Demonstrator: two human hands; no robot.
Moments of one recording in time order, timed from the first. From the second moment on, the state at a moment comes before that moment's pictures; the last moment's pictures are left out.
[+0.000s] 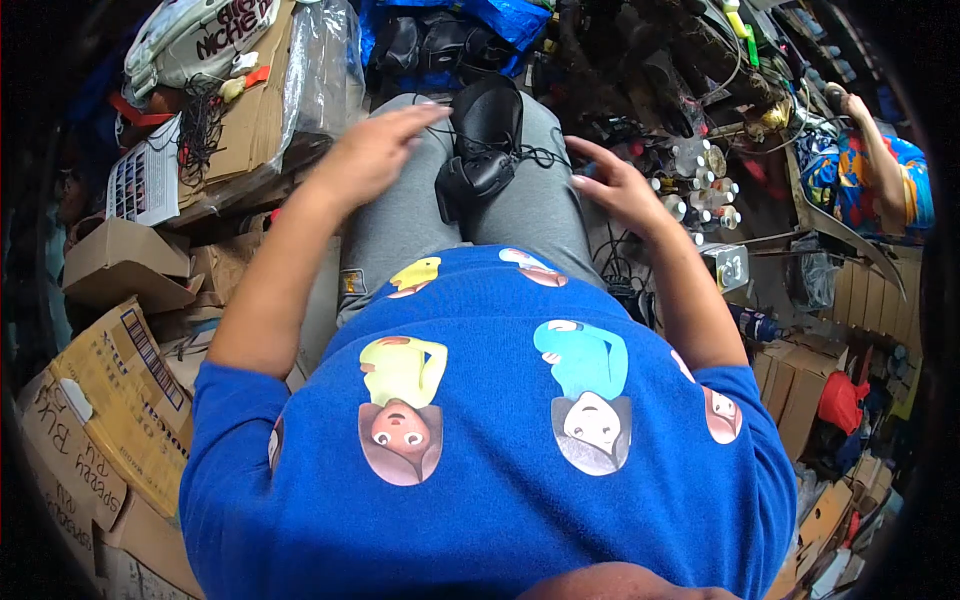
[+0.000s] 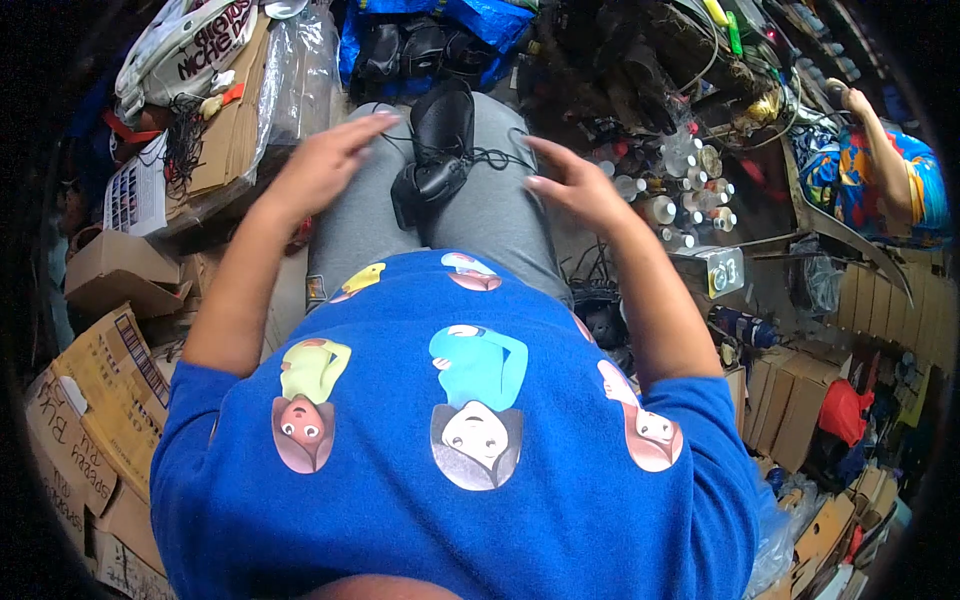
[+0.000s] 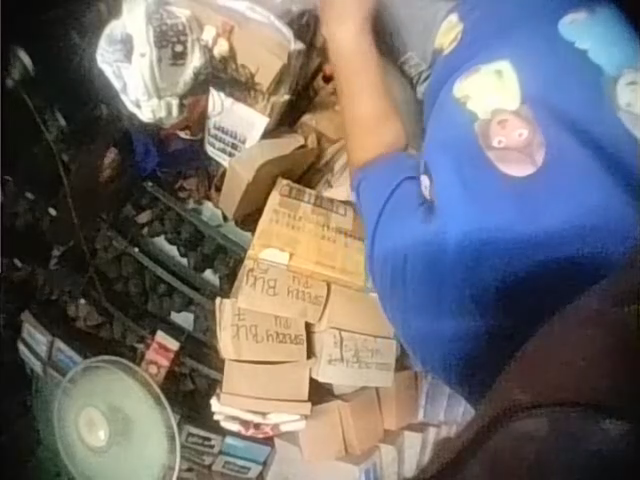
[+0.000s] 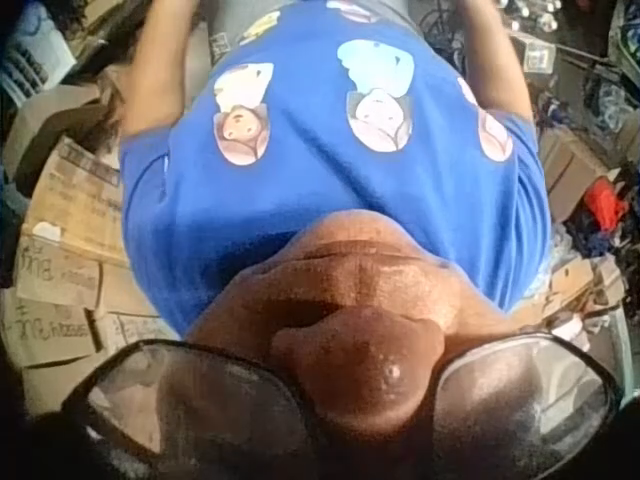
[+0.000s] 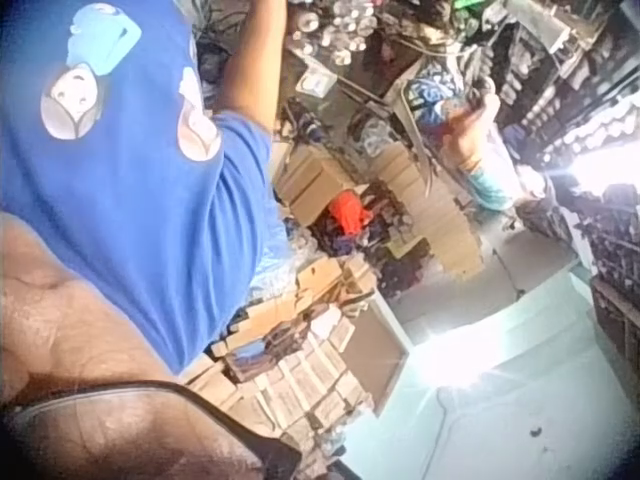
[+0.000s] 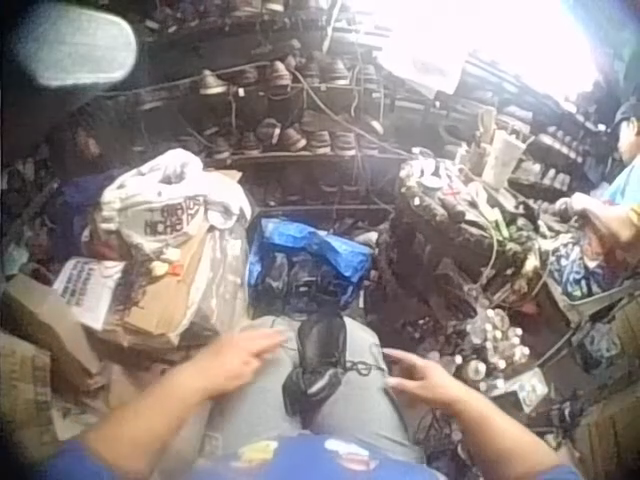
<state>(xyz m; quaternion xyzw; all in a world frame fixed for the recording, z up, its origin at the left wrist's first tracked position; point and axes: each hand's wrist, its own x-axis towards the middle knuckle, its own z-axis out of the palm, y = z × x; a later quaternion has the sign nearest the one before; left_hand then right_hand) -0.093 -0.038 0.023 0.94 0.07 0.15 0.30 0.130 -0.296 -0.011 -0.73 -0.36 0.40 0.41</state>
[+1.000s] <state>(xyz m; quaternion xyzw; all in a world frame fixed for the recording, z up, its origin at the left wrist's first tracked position) 0.033 -0.044 0.030 0.88 0.04 -0.21 0.43 0.149 -0.237 -0.001 -0.72 -0.51 0.28 0.38</state>
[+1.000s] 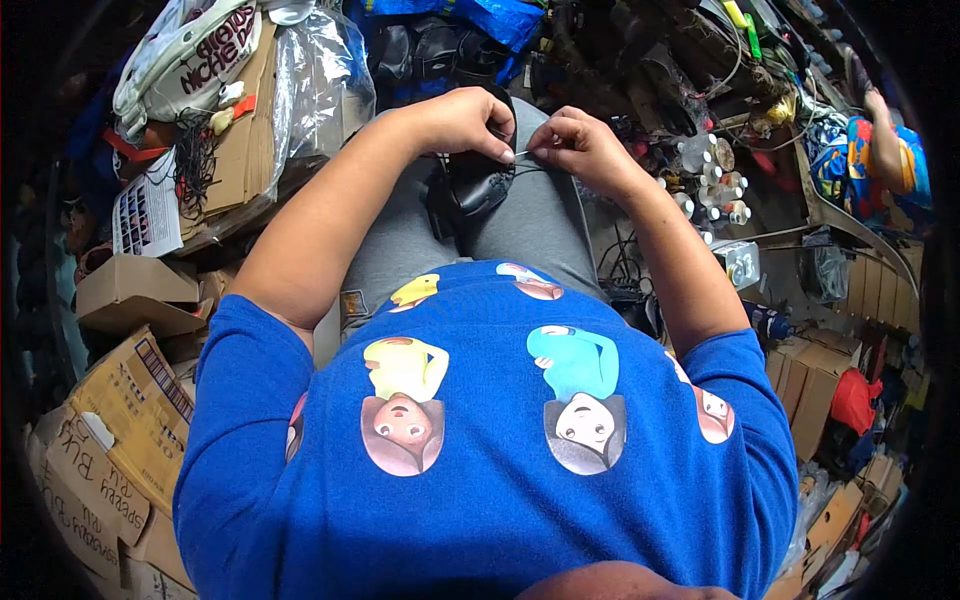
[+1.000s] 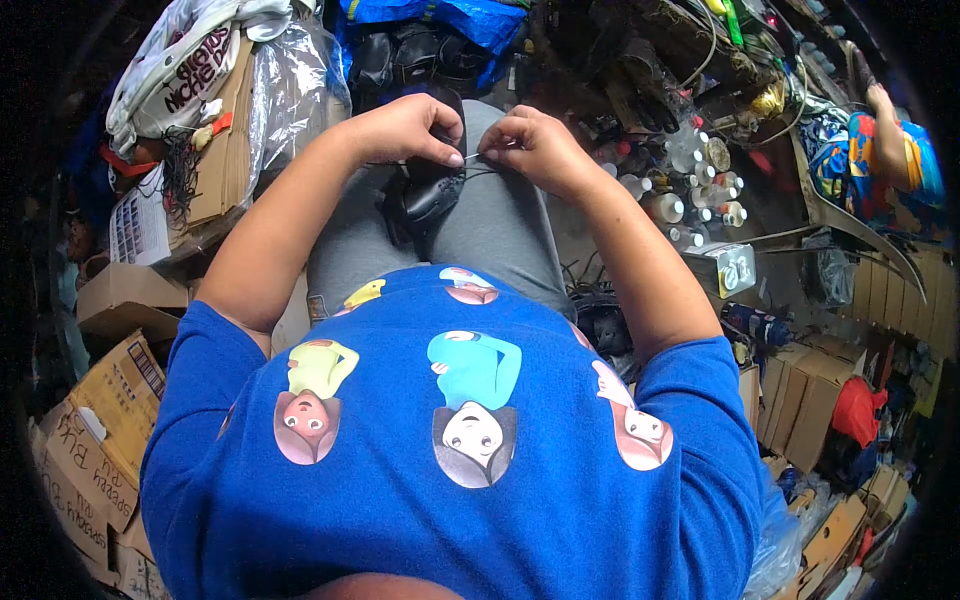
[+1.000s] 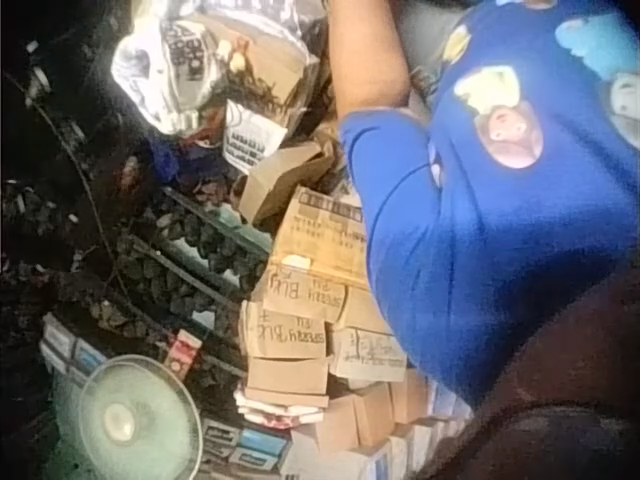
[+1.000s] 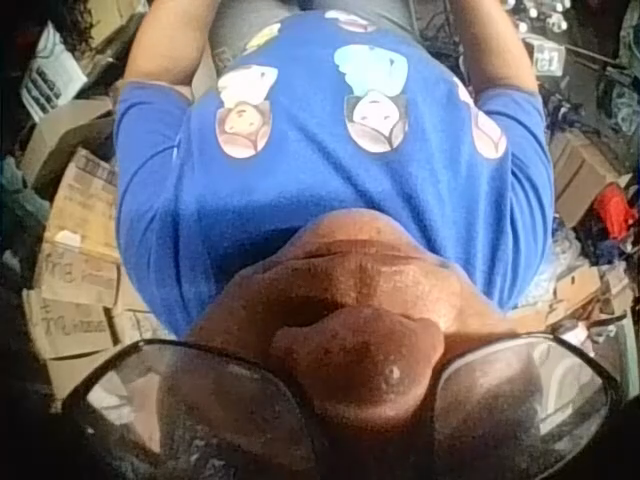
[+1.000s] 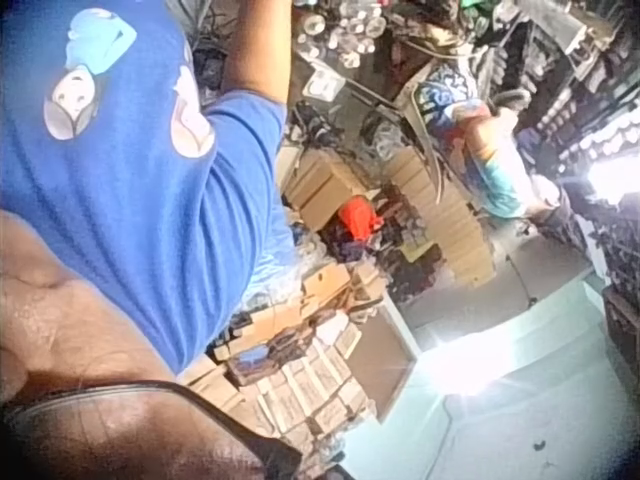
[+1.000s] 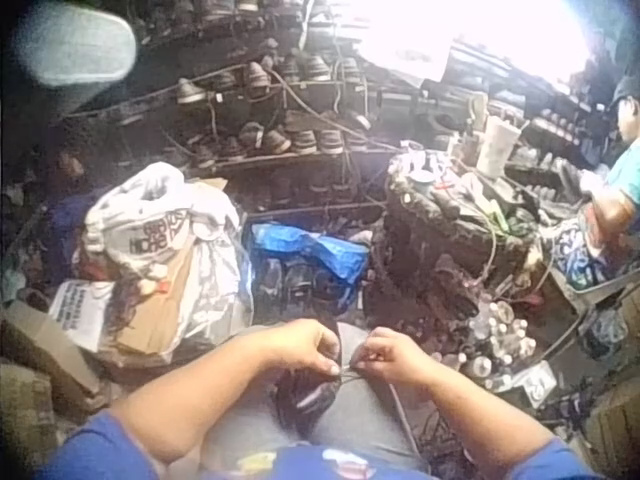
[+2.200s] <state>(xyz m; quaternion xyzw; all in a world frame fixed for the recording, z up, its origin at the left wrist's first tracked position) 0.011 -0.030 -0.016 0.69 0.08 -0.14 0.70 0.135 -0.226 -0.006 -0.71 -0.55 0.26 0.37</state>
